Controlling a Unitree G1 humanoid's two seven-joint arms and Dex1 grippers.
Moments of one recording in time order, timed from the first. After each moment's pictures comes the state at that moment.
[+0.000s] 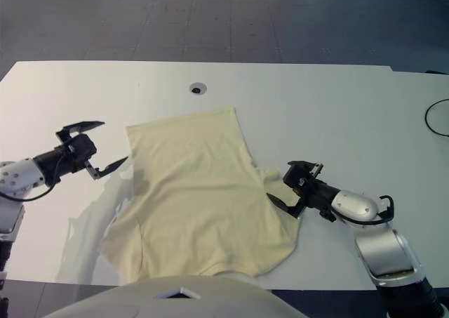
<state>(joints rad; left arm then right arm) -0.06 0.80 0.07 0.00 -0.06 -0.08 -0.80 0.23 -0.79 0.01 -0.50 0.06 0.53 0.71</state>
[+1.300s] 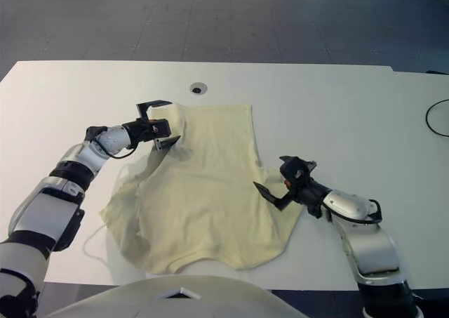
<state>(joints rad) -0.76 0.49 -0.42 1.05 0.45 -0.67 -0.42 0.19 -0.62 -0.06 -0.52 0.23 0.60 0.63</state>
